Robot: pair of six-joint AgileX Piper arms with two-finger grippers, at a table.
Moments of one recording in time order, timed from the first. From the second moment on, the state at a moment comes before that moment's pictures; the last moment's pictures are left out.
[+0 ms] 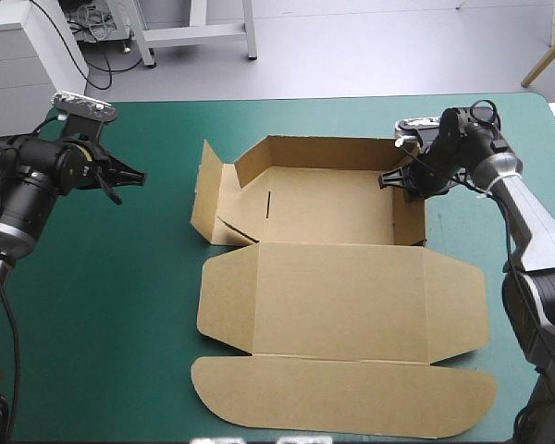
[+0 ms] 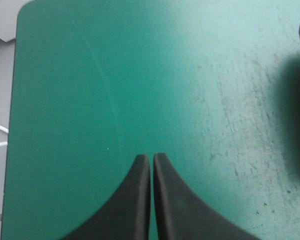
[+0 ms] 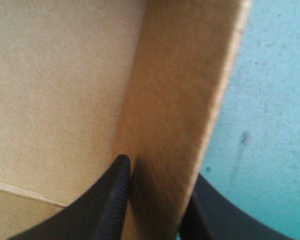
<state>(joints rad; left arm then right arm) -0.13 1.44 -1.44 0.22 0.92 -0.01 0.13 1.89 -1.70 0.08 1.15 -0.06</state>
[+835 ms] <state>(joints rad) 0.24 1.55 -1.44 -0.22 1.01 0.11 0.13 1.74 -1.87 0.05 1.23 -0.03</state>
